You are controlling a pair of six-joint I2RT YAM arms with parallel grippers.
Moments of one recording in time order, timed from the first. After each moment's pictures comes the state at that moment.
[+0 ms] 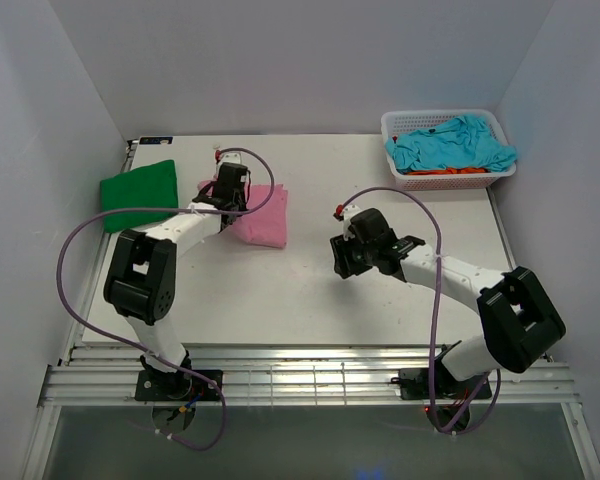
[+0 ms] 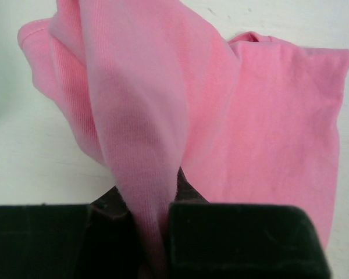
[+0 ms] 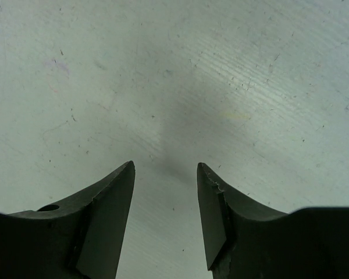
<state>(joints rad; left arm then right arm) -0.36 1.78 1.17 -0.13 -0.37 -0.29 0.66 1.45 0.85 -0.24 -0.07 0.15</state>
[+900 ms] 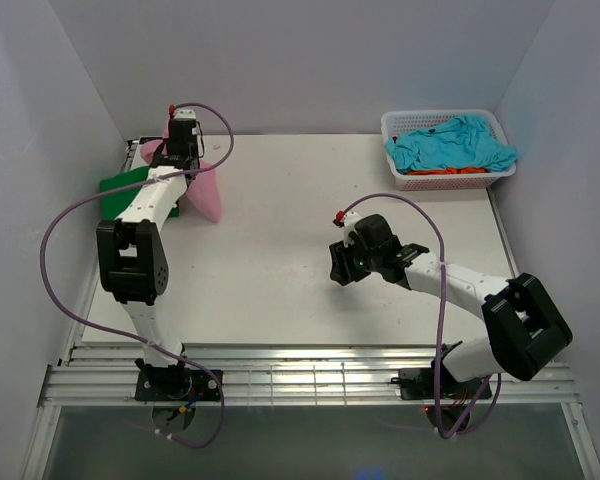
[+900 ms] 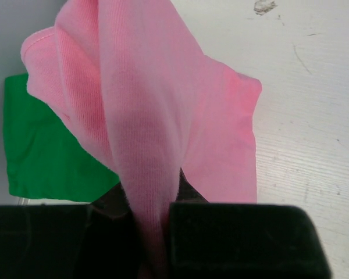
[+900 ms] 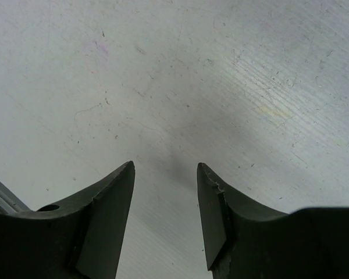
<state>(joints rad) -0.10 1.89 1.58 -0.30 -0.42 -0.01 0.66 1.40 0.75 -0.16 -0.19 0.15</state>
